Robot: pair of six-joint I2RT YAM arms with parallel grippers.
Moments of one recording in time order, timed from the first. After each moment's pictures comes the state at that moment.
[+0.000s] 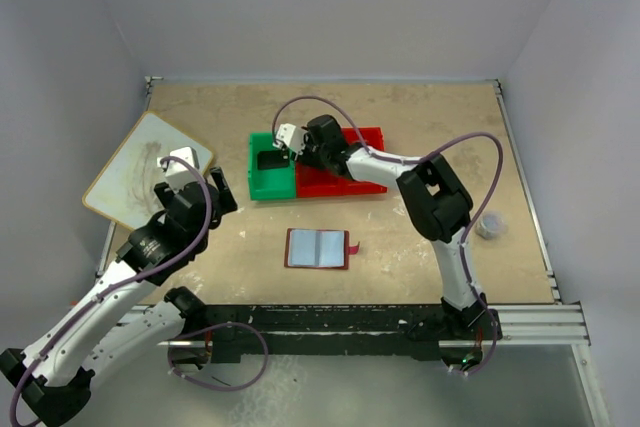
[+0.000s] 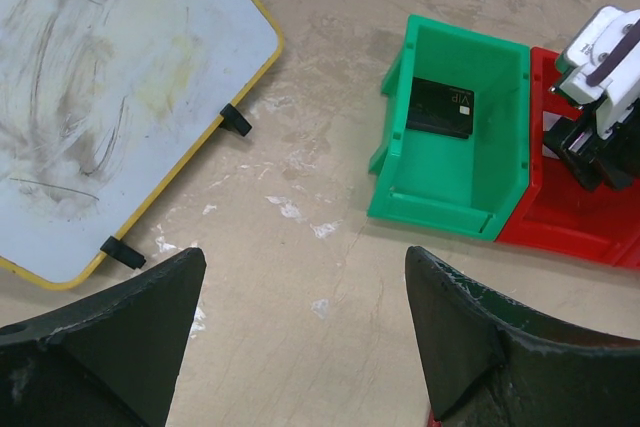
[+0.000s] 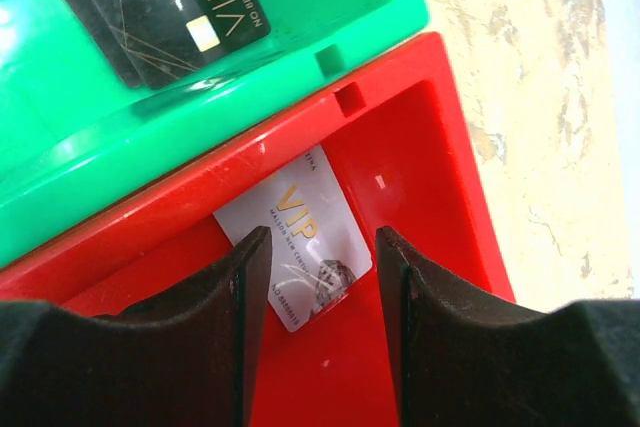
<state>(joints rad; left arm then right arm) -0.66 0.69 0.80 -0.68 -0.76 -0.59 0.68 2.15 1.51 -0.03 0.05 -0.73</state>
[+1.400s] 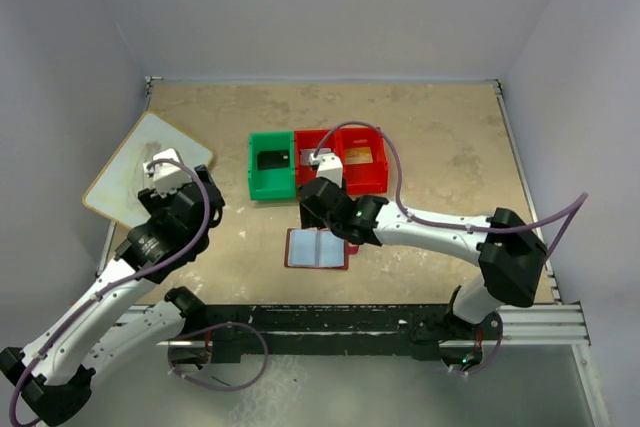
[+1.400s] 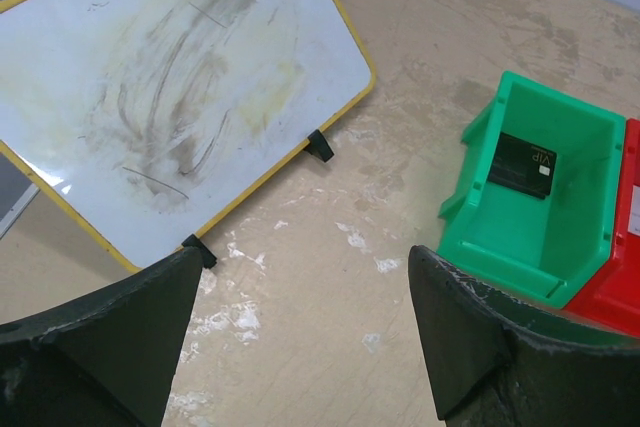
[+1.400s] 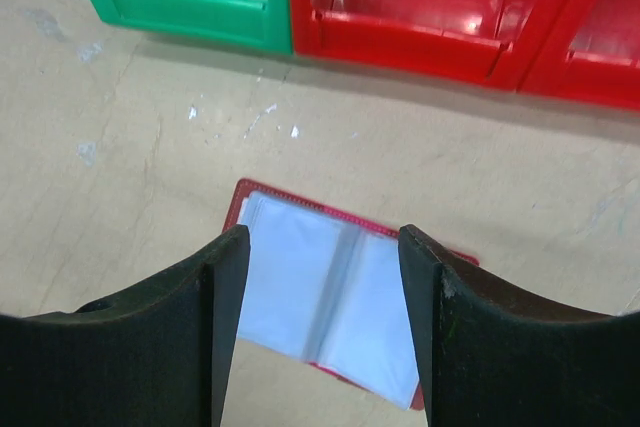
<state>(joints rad) -0.66 0.71 0.83 -0.77 -0.96 -0.68 1.04 1.57 1.10 -0.34 0.50 0.64</state>
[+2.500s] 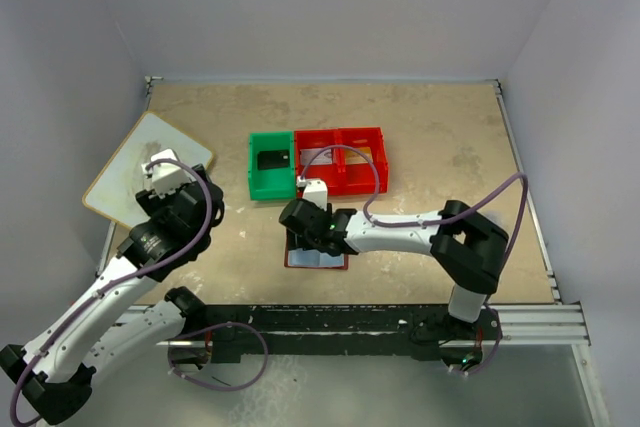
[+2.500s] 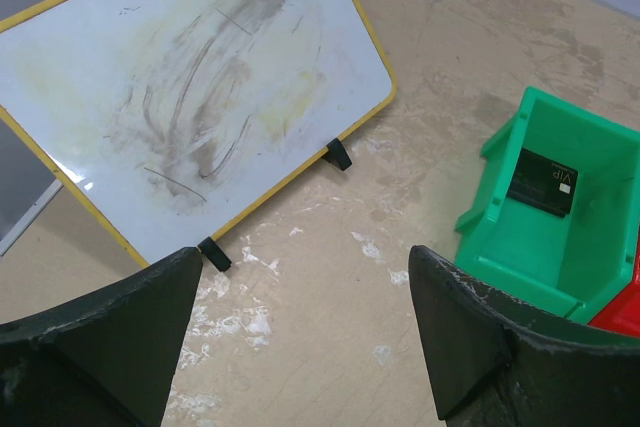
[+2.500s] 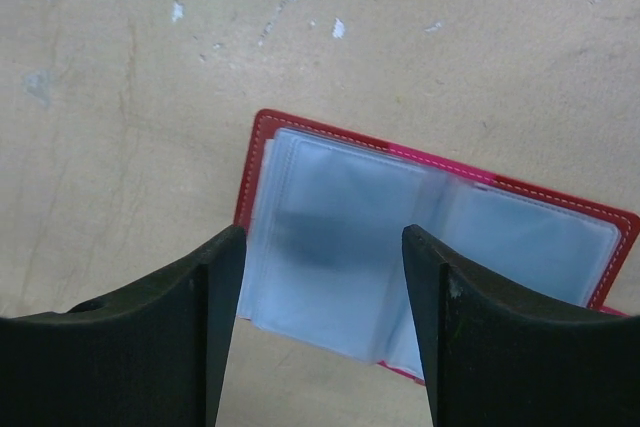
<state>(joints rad) -0.65 0.73 0.83 -0.80 -1.03 -0.72 1.14 1.77 1.09 -0.32 0.43 0.87</state>
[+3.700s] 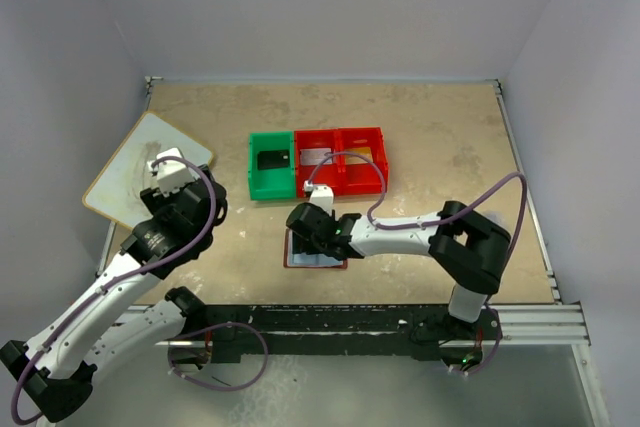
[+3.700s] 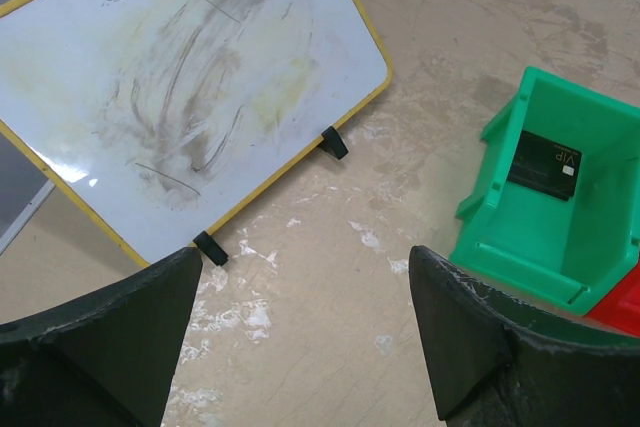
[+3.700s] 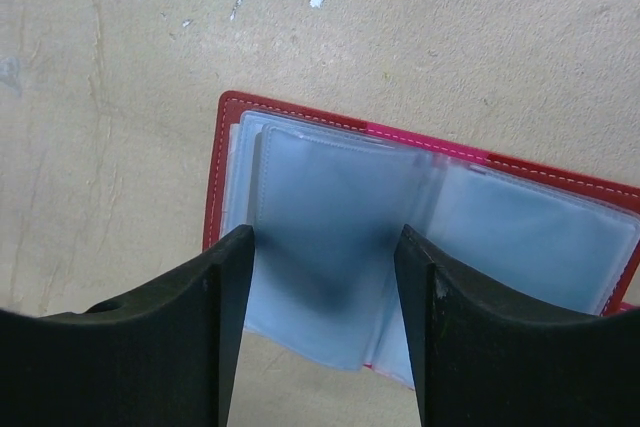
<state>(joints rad) -0.65 0.75 0.83 -0.80 -1.00 -0.70 1.14 1.77 1.02 -0.25 0.39 0.92</state>
